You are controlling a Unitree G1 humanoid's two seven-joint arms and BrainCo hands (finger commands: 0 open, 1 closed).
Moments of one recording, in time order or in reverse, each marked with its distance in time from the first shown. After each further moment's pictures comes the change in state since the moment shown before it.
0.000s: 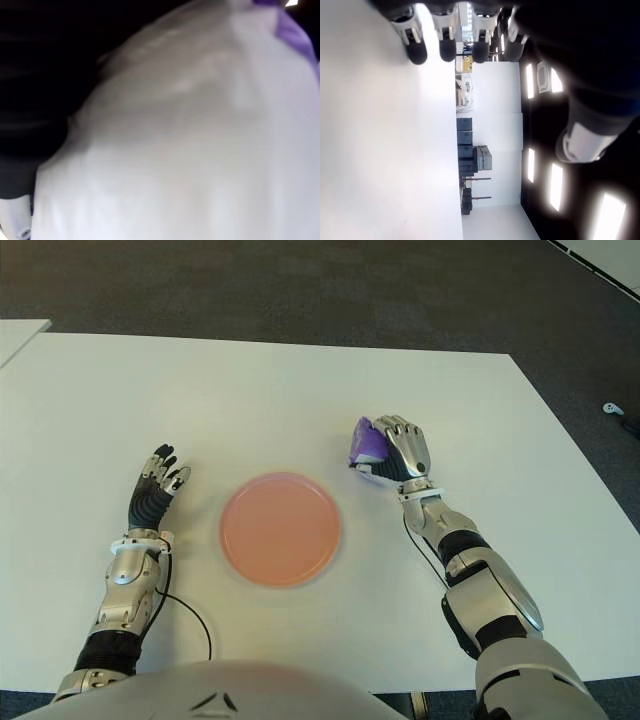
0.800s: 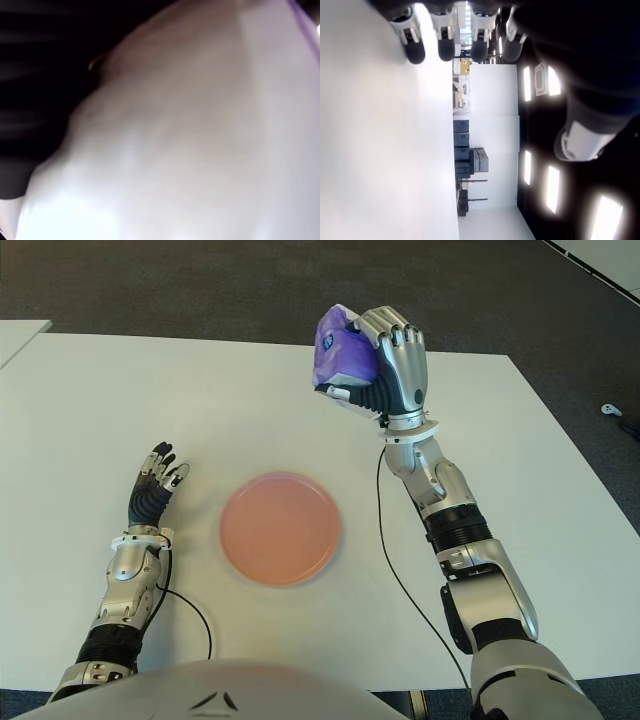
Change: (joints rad) left arm -0.027 0.007 0.004 0.047 -0.012 -0.028 -0.001; right arm 0.018 0.052 -0.295 -0.719 0.000 0.112 0.234
